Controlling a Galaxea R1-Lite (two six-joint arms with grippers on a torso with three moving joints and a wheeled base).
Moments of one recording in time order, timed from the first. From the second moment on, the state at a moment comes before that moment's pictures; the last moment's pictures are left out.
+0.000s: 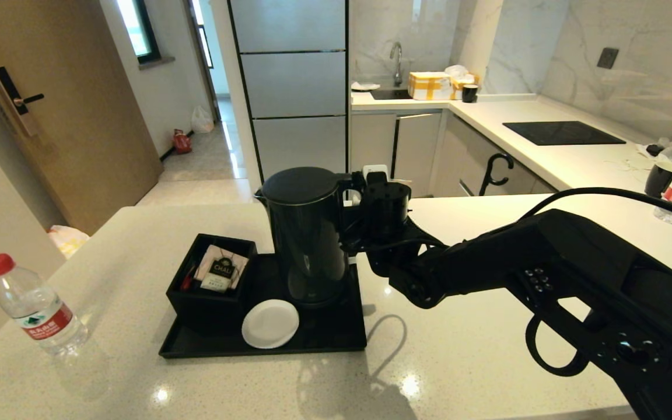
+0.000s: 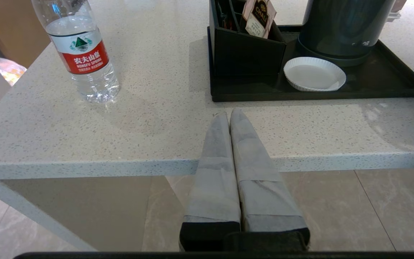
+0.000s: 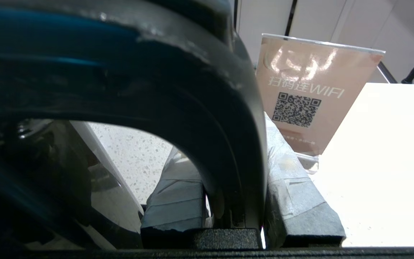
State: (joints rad) left arm 0.00 0.00 -0.04 0.10 0.00 0.01; right arm 0.67 2.44 -1.64 -0.77 -0.57 0.00
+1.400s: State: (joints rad) left arm 0.00 0.00 -0.04 0.11 0.00 0.01; right arm 0.65 2.23 -1.30 -0.76 -0.36 0.10
